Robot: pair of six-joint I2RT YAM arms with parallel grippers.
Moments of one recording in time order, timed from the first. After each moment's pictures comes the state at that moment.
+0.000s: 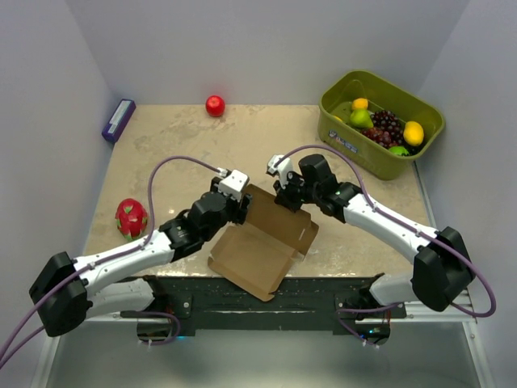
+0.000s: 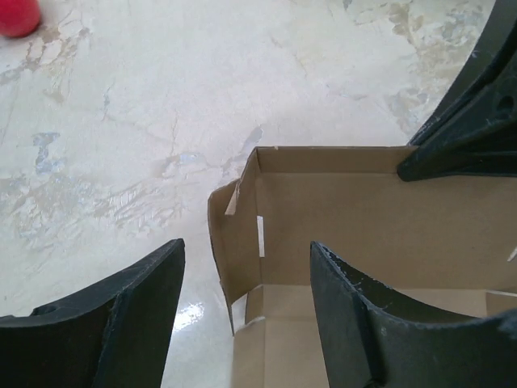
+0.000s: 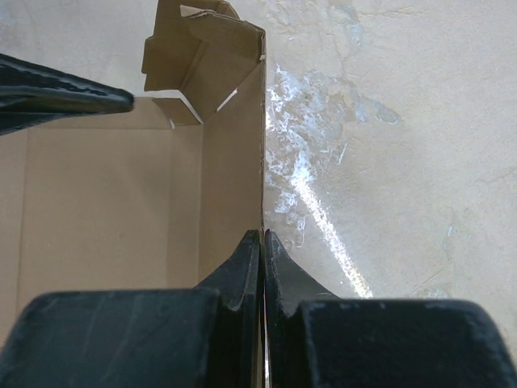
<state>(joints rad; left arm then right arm) -0.88 1.10 0.62 0.12 -0.38 -0.09 0.65 1.37 0.95 -0.25 -0.30 -0.23</state>
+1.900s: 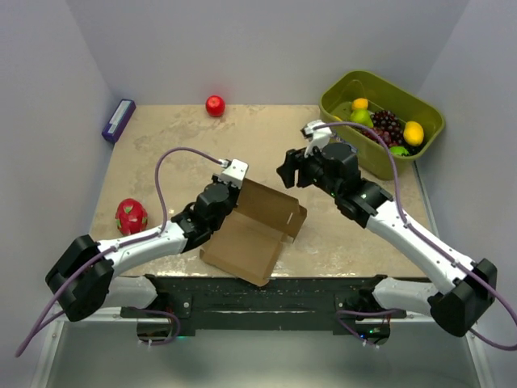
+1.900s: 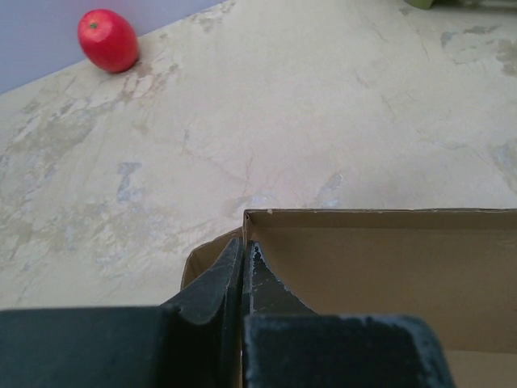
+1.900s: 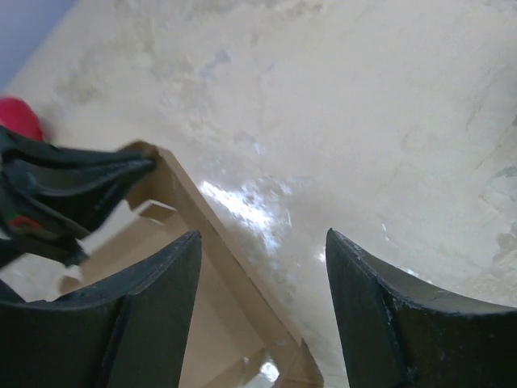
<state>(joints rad) -0.81 1.27 0.63 0.37 -0.51 0.05 0.66 1.19 1.06 -0.24 0.05 0.20</state>
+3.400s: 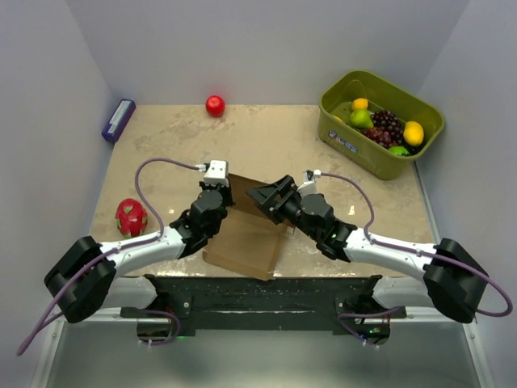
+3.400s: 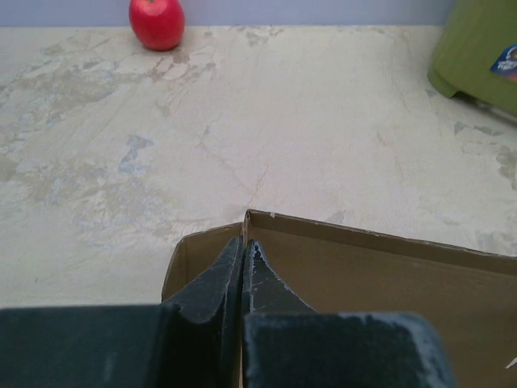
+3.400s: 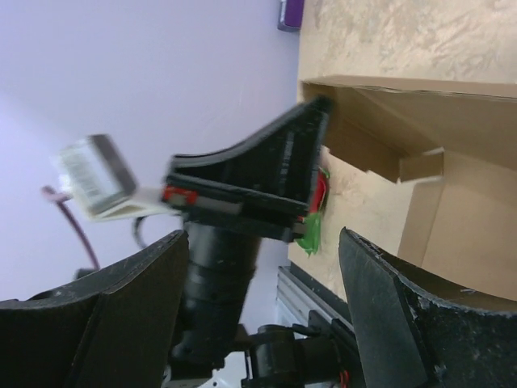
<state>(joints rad) -0.80 1.26 0.53 0.54 -0.66 -0.20 0.91 1.19 0.59 0.49 0.17 1.36</state>
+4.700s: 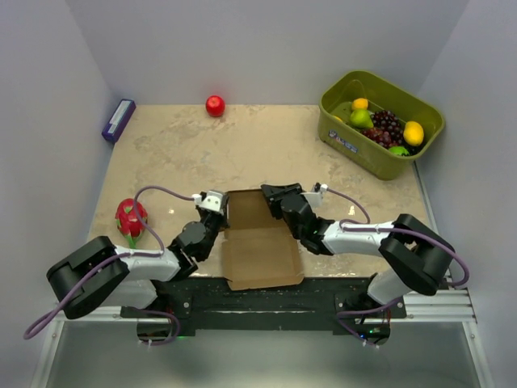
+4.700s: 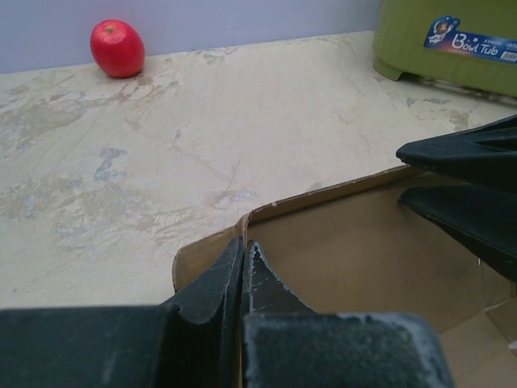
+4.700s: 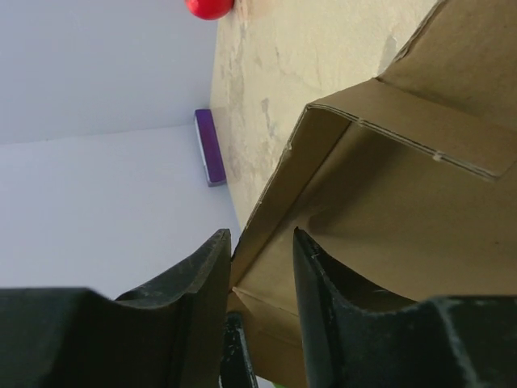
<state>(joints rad) -0.88 1.28 0.19 1.10 -0.59 -0.01 0.90 1.51 0.61 0.51 0.57 1.67</state>
